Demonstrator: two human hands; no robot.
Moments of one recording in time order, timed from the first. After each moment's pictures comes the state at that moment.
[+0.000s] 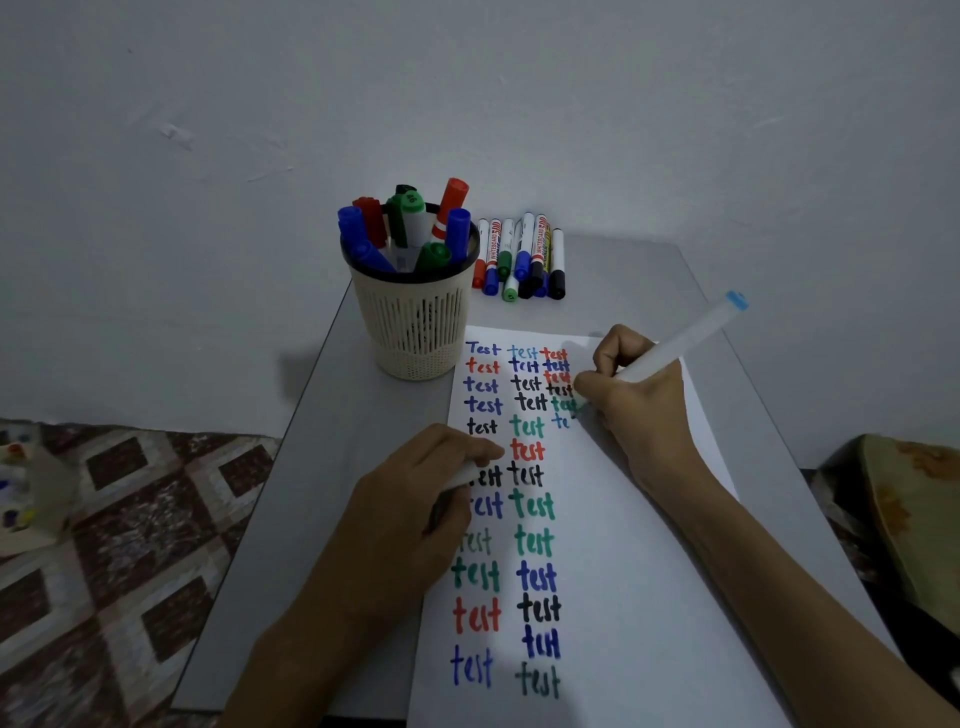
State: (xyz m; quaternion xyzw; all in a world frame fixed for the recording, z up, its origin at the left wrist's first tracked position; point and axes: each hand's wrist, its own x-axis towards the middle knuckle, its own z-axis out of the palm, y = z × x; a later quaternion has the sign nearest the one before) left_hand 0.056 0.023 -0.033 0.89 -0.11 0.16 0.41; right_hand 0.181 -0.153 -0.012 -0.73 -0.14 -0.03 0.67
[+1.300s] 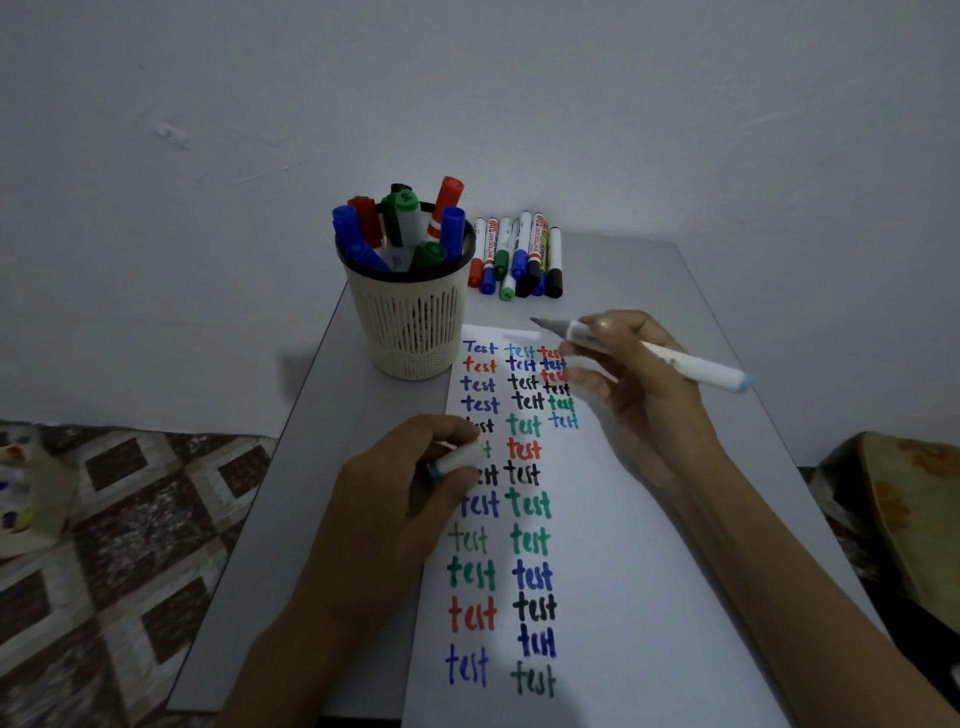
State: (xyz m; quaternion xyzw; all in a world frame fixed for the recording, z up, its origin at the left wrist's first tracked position) left_hand 0.055 0.022 -0.028 0.84 -0.04 0.19 0.50; right_hand 0.181 -0.158 -0.002 -0.45 -0.12 0.10 0.88
